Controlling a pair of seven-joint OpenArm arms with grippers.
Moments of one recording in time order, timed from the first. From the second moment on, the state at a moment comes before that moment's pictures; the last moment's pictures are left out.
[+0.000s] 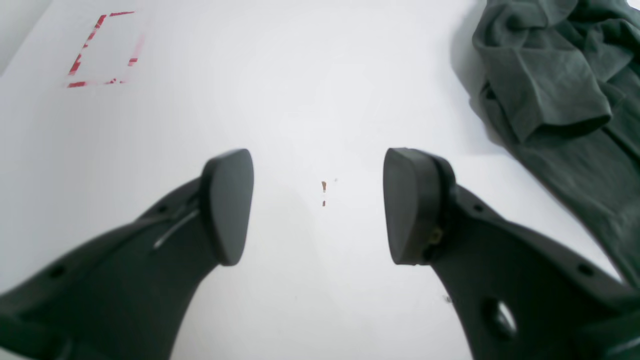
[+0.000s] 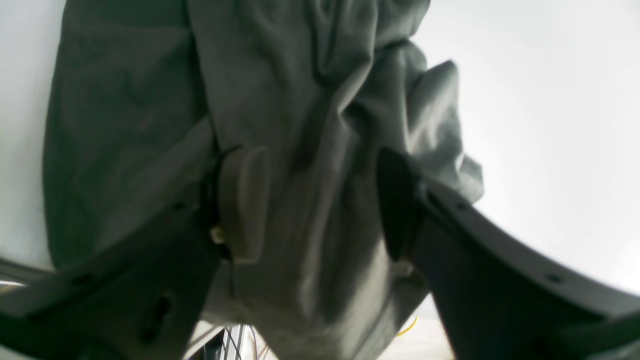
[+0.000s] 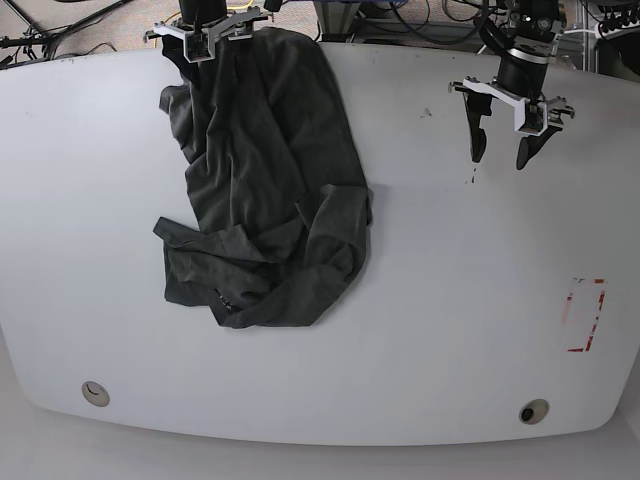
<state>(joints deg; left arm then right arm) 39.6 -13.2 -8.0 110.4 -9.4 -8.6 -1.2 -53.0 -2.6 7.0 108.8 -6.0 9.0 3.5</state>
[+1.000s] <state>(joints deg) 36.7 -13.2 -6.7 110.7 -8.9 -8.8 -1.1 -38.7 0.9 4.7 112.5 -0.6 8.5 -5.5</state>
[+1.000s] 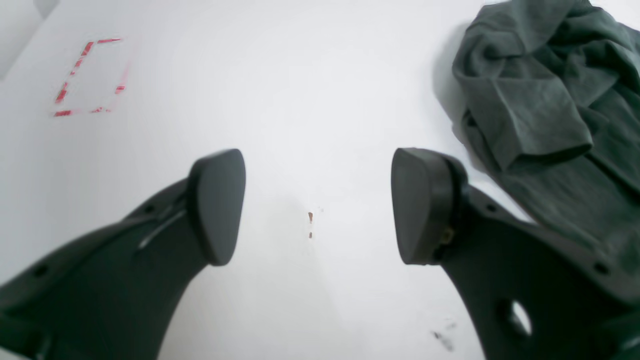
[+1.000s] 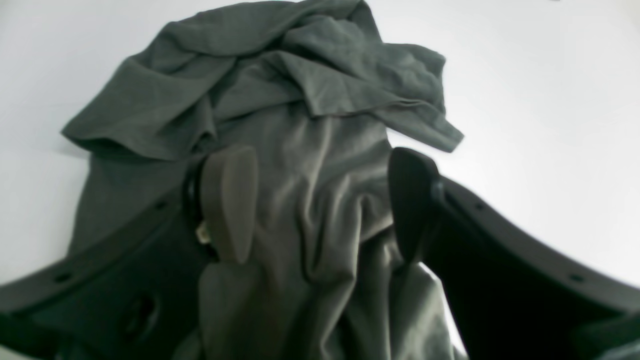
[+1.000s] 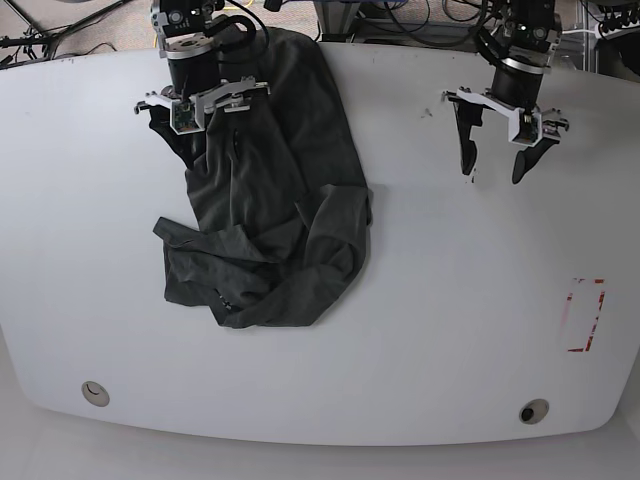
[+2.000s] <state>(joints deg) 34.4 -13.9 -4.9 110.6 -8.9 -11.2 0.1 -23.8 2.5 8.9 107.5 -0.6 11.8 -15.6</state>
